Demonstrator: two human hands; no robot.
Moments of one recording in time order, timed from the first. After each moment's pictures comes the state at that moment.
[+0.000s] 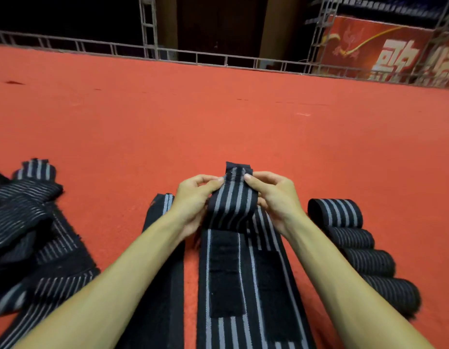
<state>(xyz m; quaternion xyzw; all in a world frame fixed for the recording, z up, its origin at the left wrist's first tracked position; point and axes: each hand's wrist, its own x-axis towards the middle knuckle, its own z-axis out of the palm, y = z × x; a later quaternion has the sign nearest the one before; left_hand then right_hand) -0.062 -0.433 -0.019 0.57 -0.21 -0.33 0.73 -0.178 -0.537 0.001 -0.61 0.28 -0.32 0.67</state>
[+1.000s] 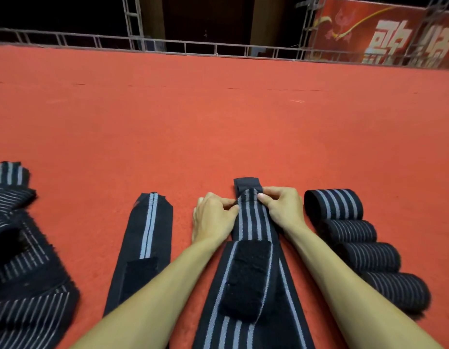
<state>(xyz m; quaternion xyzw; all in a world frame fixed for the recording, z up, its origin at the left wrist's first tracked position) -0.086 -0.486 -0.084 0.84 -0.35 -0.06 0.41 -0.188 -0.603 -0.073 -0.78 0.38 -0.32 0.38</state>
